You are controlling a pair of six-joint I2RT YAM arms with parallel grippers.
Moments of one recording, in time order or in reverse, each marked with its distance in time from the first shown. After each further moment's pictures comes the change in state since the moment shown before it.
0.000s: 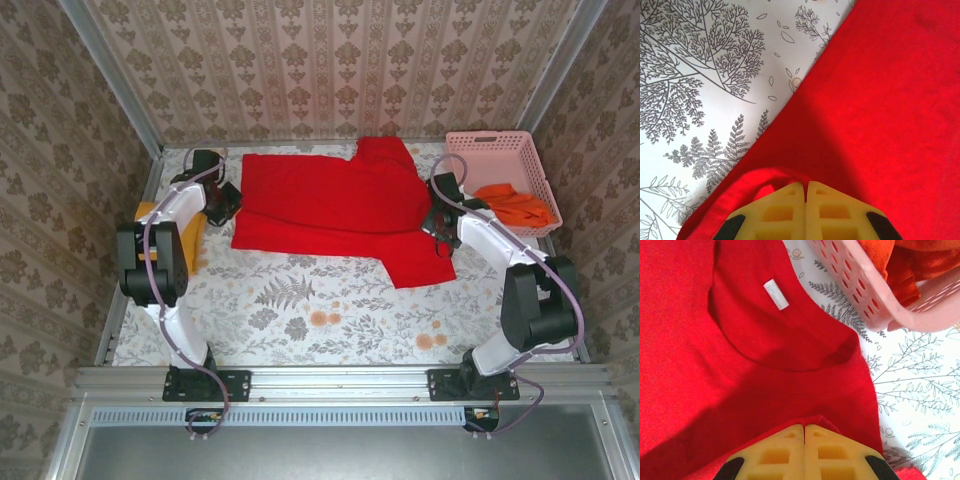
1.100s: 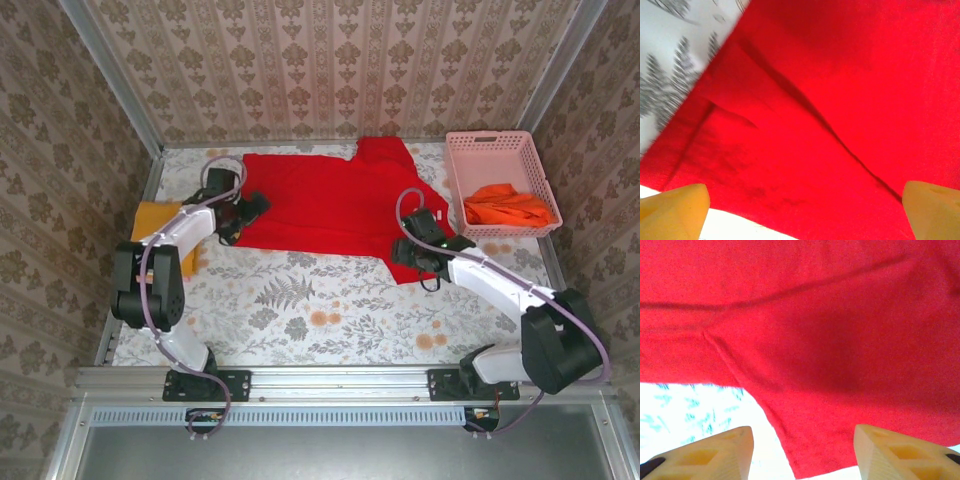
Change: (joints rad) left arm -0.115 -0.188 -0.290 0.206 0.022 -0.006; right arm 0.270 -0.211 -0.282 0.156 -0.113 -0.201
